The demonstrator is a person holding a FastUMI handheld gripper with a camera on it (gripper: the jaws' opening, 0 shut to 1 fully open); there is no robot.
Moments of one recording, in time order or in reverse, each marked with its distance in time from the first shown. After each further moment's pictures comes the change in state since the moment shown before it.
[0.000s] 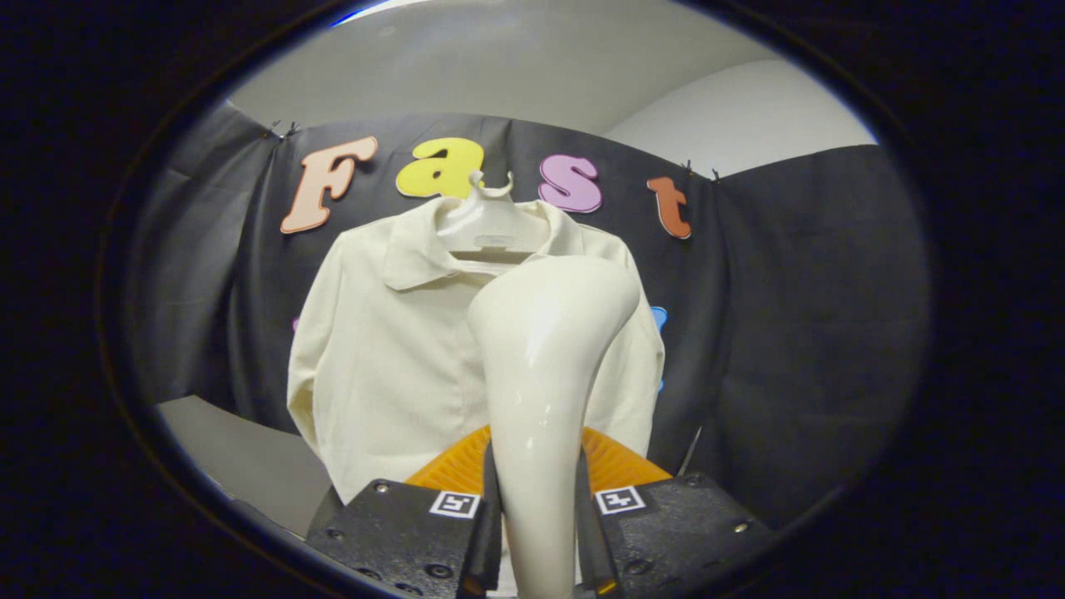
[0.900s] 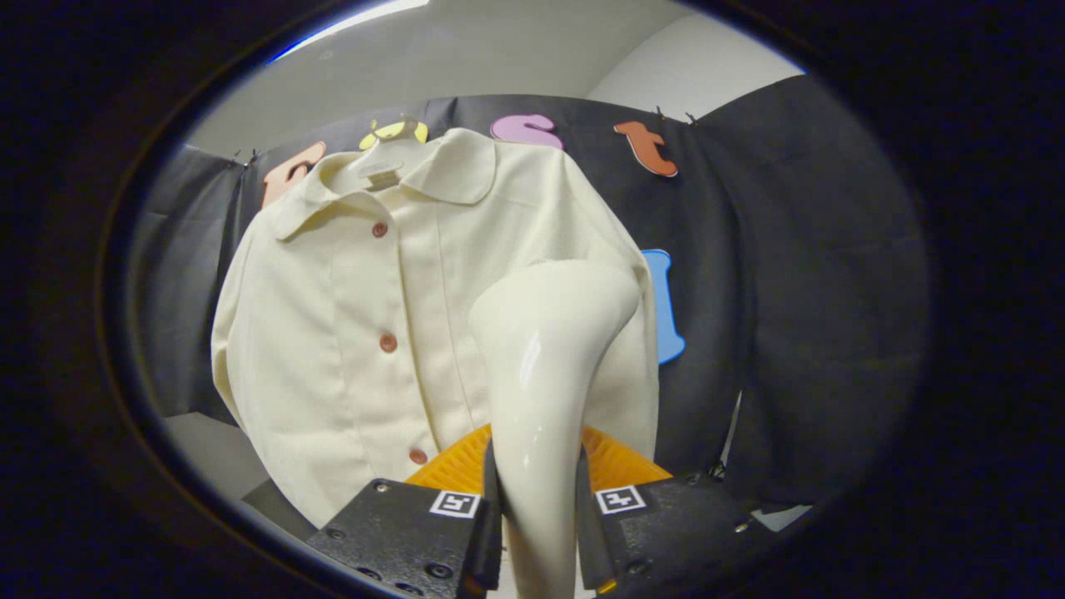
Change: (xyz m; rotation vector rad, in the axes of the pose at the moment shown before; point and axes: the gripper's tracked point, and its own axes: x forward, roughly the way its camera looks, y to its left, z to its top) arm 0.075 -0.057 -0.114 0.145 0.047 0.064
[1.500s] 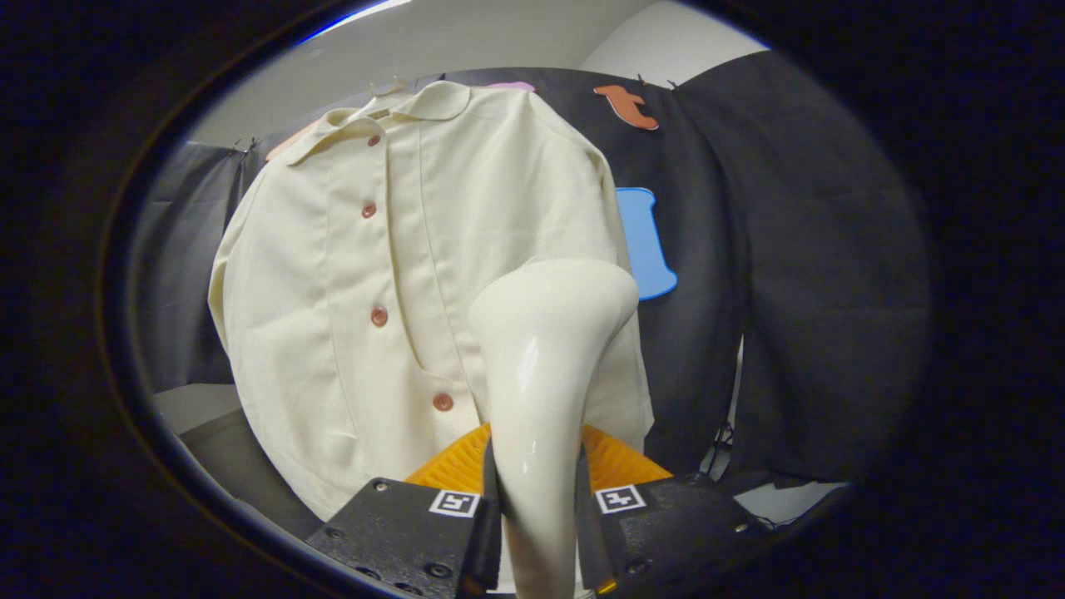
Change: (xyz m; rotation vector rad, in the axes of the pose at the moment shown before) arm -0.025 -0.026 -0.107 0.045 0.093 0.019
